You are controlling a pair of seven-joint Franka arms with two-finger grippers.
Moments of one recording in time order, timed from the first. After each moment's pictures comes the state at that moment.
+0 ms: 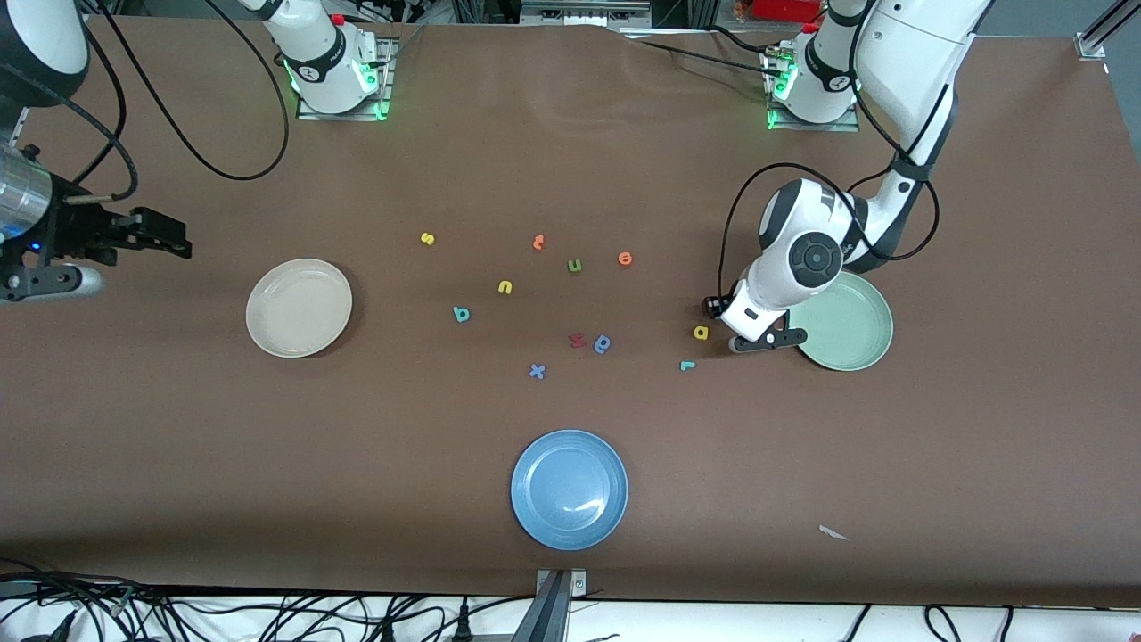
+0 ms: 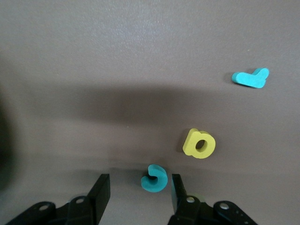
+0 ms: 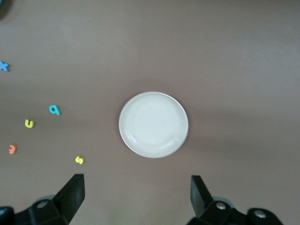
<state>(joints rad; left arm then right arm) -0.22 0.49 -0.16 -2.07 -0.09 2.44 -0.46 0.01 0.19 0.04 -1.48 0.02 1.58 -0.08</state>
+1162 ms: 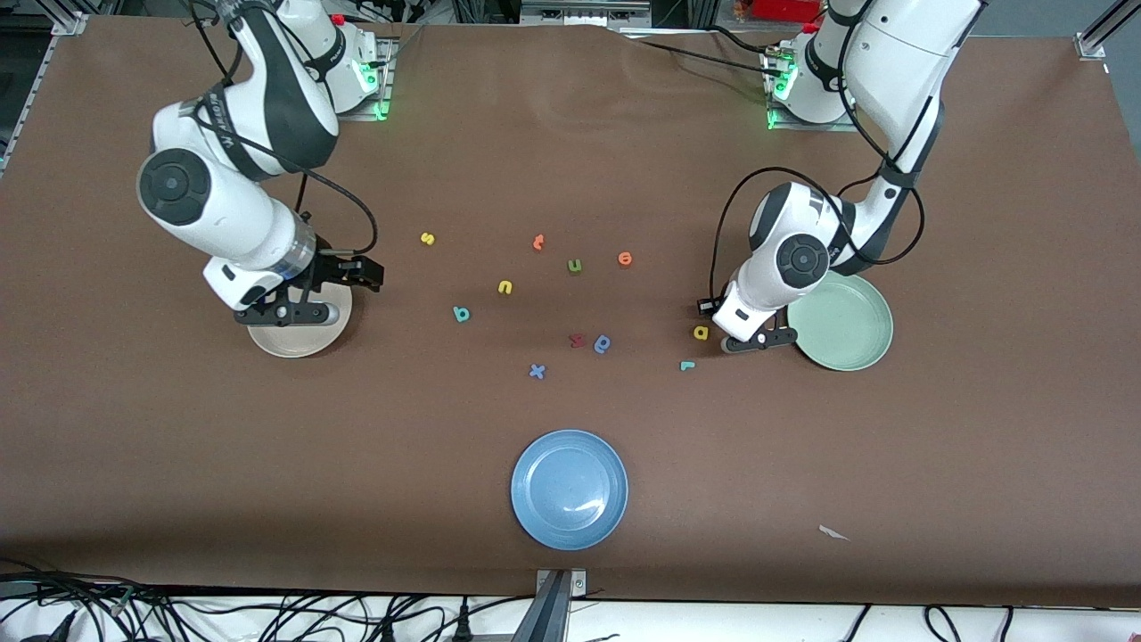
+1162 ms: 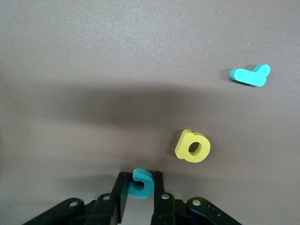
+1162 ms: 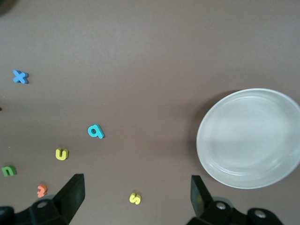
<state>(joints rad) -0.24 0.52 -0.16 -2.06 -0.09 2.47 -0.50 0.02 0.21 0.31 -1.94 0.03 2.09 0.31</state>
